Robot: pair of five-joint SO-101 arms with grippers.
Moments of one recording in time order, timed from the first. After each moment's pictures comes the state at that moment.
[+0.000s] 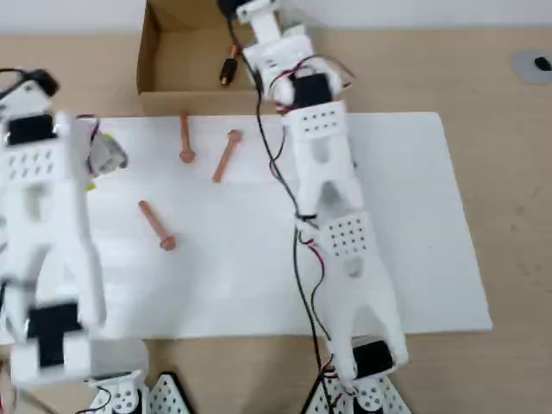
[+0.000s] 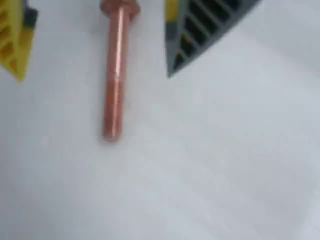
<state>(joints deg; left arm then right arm) -14.1 0.5 -5.5 89.9 16.5 -18.6 62.0 -92.5 71.3 3.5</state>
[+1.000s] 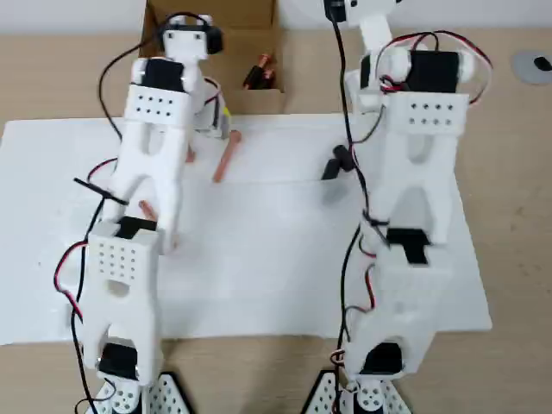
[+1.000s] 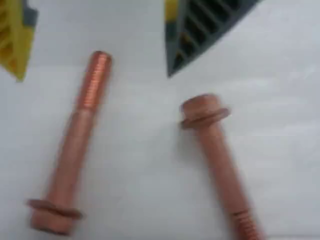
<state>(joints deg) 8.4 42.3 -56.7 94.7 -7.3 -2.5 24.0 -59.3 101.7 10.1</state>
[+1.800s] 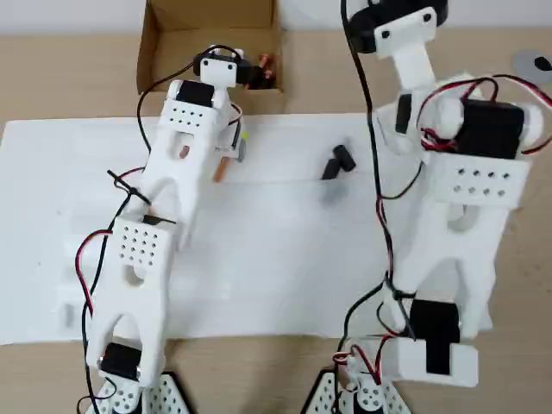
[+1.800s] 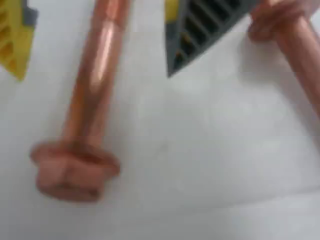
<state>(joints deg) 10.6 55.6 -57.1 85.9 -10.2 2.5 -5.1 -34.1 101.7 16.3</state>
